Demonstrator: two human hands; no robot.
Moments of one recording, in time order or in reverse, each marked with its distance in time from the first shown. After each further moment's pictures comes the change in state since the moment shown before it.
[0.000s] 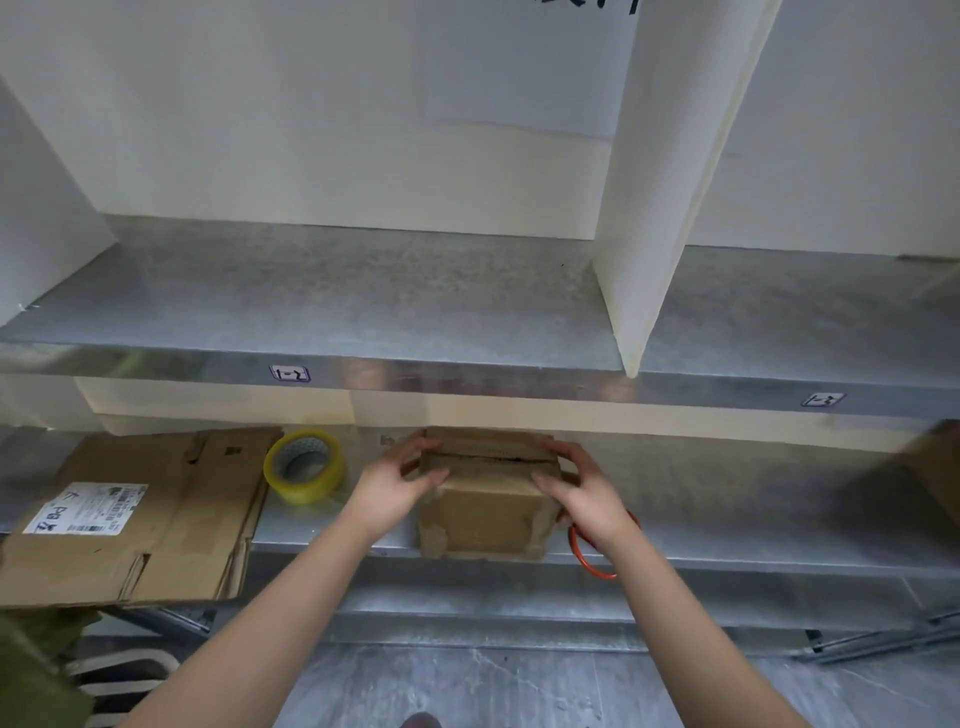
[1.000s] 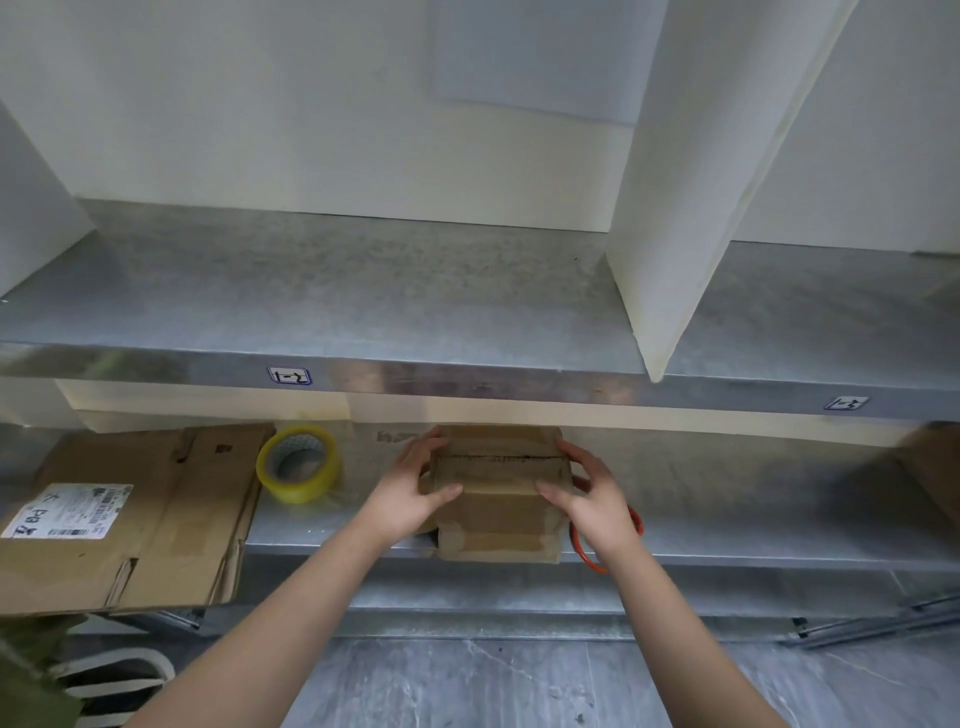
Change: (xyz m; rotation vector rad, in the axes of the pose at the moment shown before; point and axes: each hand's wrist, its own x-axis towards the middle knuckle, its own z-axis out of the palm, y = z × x) left_hand 0.008 -0.012 0.009 0.142 -0.117 0.066; right_hand -0.004 0.008 0.007 -0.018 0.128 -0.021
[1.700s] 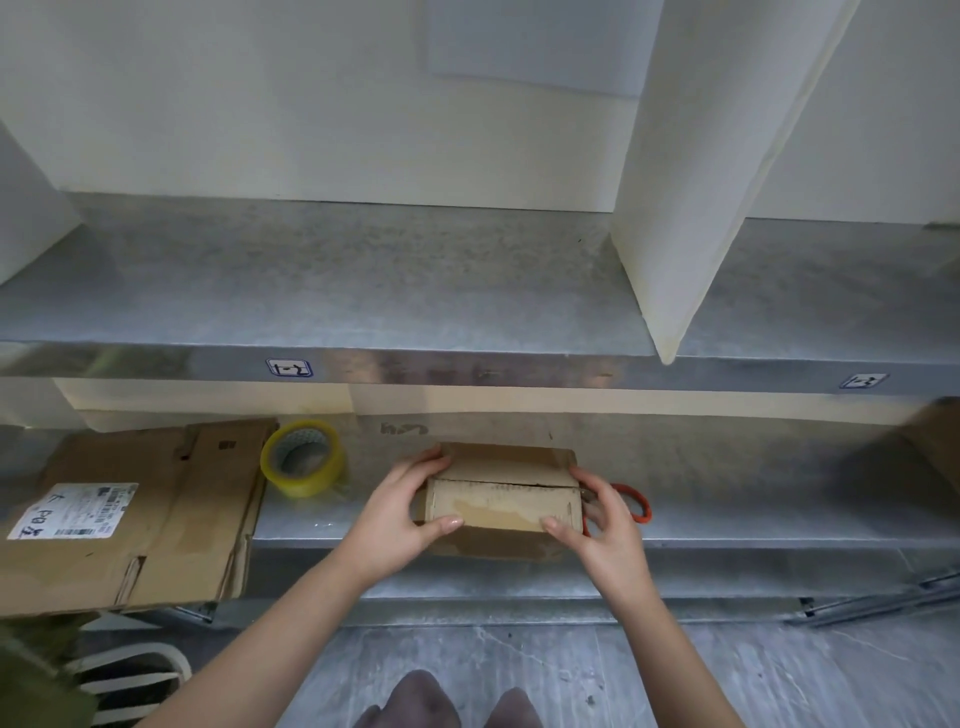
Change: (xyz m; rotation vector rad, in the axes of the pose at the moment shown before) left_hand -0.037 -0.014 -0.002 0.146 0.062 0.159; right_hand -0.052 0.019 0.011 0.123 0.032 0.008
